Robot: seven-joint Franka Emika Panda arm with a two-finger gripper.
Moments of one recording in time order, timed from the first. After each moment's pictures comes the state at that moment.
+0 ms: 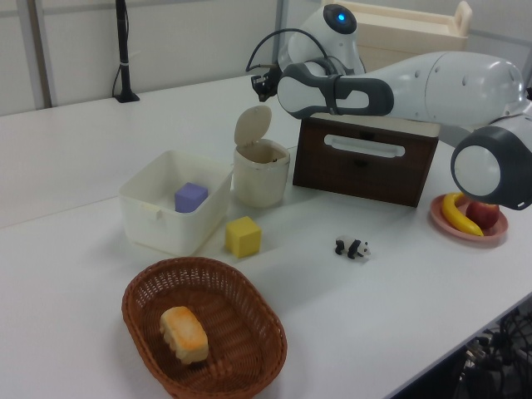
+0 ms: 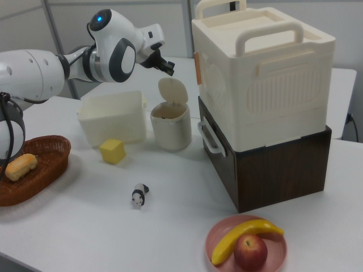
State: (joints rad) arm 0.11 0.55 -0.11 -1.31 -0.06 2.65 0.26
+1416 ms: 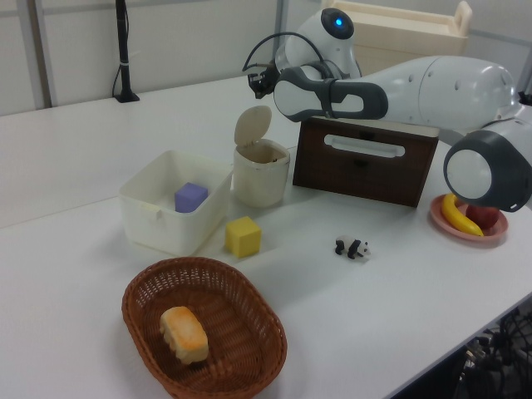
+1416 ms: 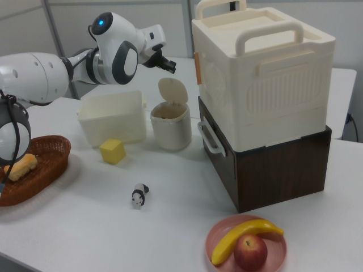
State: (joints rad) arm 0.11 0.59 -0.11 -1.27 -0.06 2.70 0.28
